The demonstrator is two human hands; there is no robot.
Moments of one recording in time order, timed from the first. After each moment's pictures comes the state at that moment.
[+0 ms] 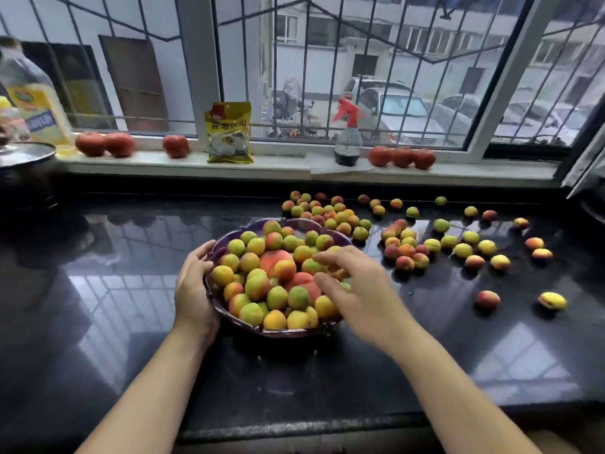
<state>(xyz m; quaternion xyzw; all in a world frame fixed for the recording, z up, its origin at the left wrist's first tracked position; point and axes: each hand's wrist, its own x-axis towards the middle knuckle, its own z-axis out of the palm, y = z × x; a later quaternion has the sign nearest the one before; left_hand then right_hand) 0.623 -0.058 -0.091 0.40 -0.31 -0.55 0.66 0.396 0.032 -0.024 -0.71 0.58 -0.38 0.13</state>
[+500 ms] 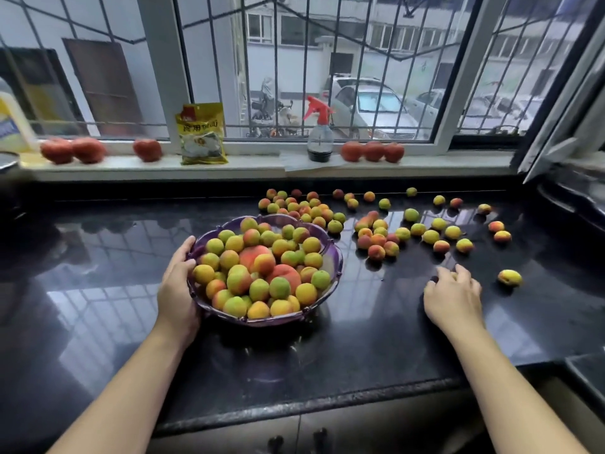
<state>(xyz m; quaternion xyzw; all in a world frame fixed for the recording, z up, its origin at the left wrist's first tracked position) 0.615 -0.046 -0.083 0.42 -0.34 -0.56 0.63 0.205 0.046 -0.113 -0.40 0.89 -0.21 0.00</state>
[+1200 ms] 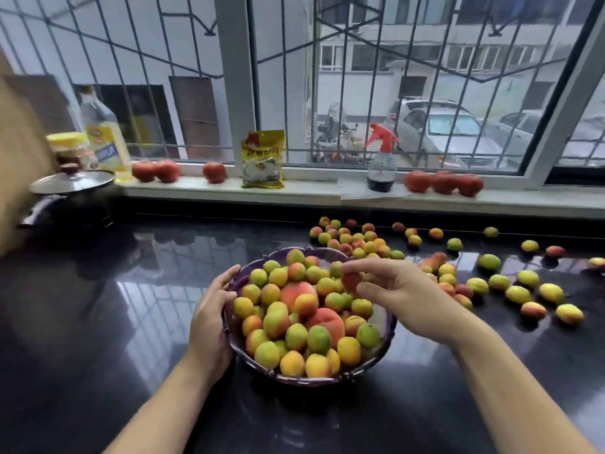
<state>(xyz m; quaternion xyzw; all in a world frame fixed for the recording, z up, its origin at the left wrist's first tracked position) 0.612 -0.053 -0.083 0.43 -0.32 -0.56 0.64 0.331 -0.024 0.001 -0.74 0.48 -0.34 0.33</state>
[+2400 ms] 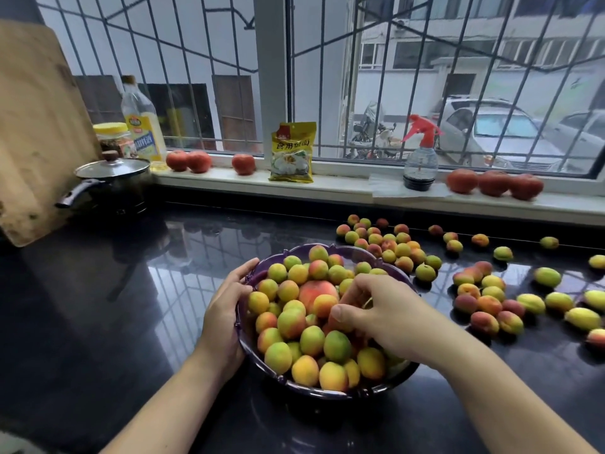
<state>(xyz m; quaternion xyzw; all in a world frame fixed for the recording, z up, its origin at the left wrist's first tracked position) 0.607 -0.045 -0.075 0.43 -0.31 -0.55 0.64 0.382 -0.033 -0.004 -0.74 0.58 -0.19 0.28</state>
